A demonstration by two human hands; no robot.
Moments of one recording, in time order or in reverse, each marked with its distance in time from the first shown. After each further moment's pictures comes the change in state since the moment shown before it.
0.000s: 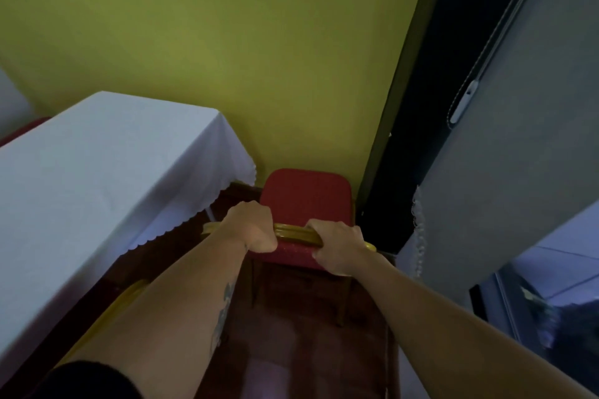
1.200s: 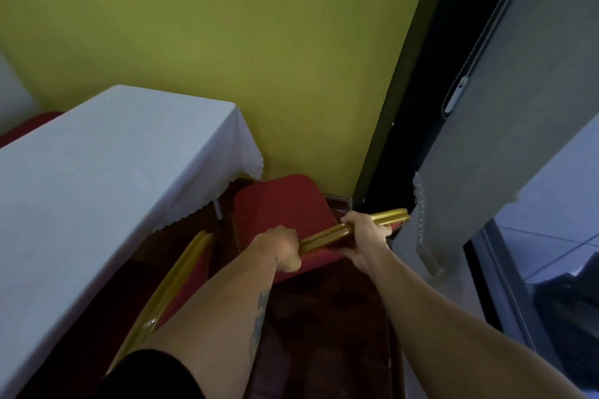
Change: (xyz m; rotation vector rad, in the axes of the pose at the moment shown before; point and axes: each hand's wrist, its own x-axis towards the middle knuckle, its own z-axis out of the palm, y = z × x) left_hand -0.109 -0.031 0.083 -0.147 -0.131 0.112; right_hand -0.080 -0.078 0.063 1.601 0.488 0.737
